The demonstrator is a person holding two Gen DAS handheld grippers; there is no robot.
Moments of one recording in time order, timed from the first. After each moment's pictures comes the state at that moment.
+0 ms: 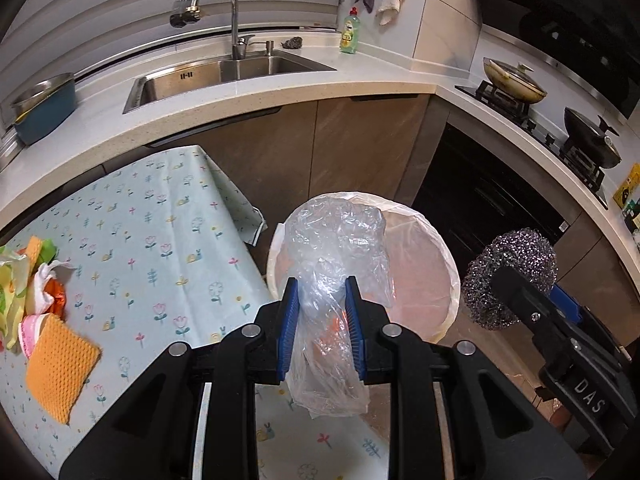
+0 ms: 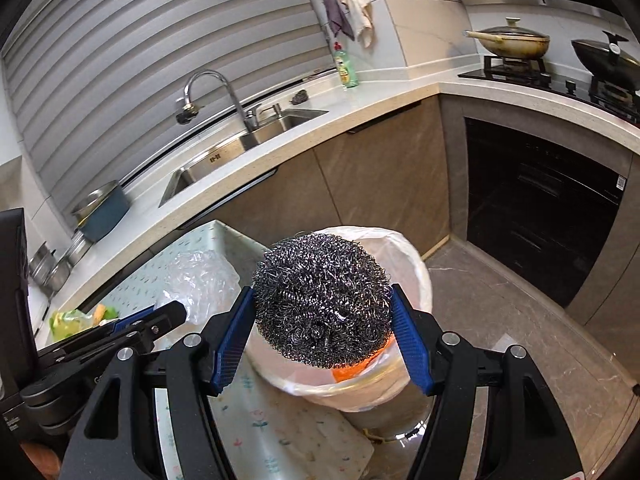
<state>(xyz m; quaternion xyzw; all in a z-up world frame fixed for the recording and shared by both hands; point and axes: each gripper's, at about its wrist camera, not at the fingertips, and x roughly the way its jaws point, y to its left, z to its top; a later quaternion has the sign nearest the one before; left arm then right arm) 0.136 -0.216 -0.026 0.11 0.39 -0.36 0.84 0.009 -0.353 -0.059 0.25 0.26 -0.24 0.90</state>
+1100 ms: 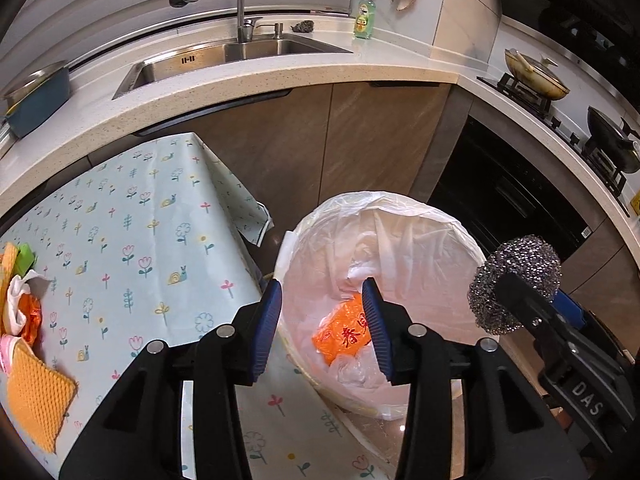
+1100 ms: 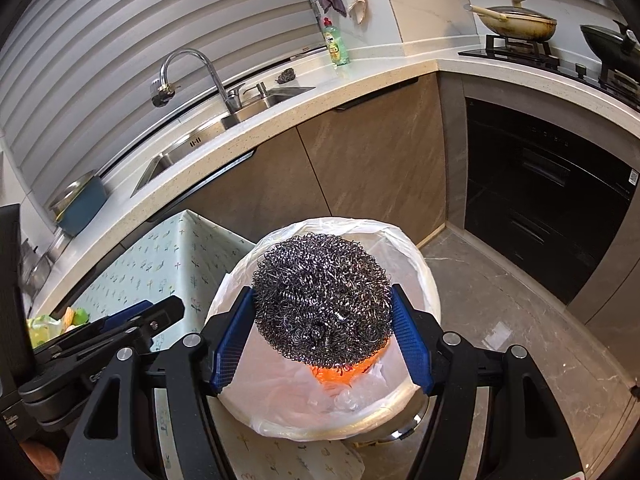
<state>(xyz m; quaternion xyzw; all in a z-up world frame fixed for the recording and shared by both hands) 0.183 -0.243 -0.065 0.11 0.41 -0.34 0.84 0.065 -0.385 -0.100 0.25 0.30 -0.24 0.89</state>
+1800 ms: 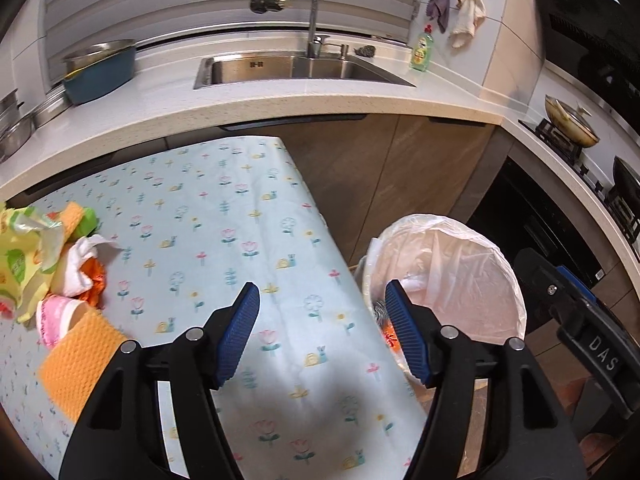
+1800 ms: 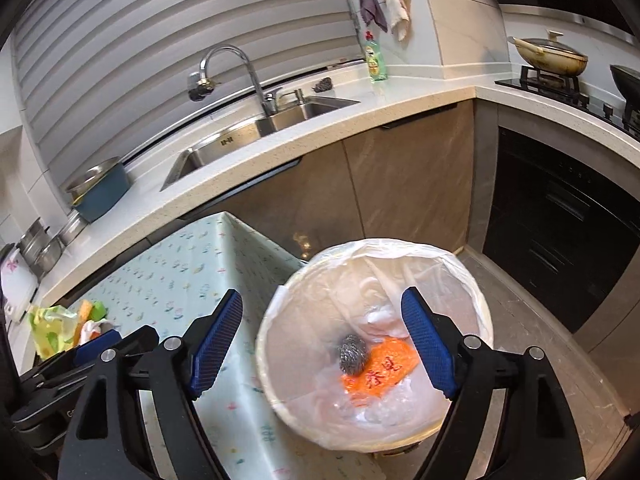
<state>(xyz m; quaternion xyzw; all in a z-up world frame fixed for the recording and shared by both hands) 0.196 -0.150 -0.039 0.06 0.40 -0.27 0.88 0.096 -0.329 -0.063 0.21 0.28 -0.21 0.91</state>
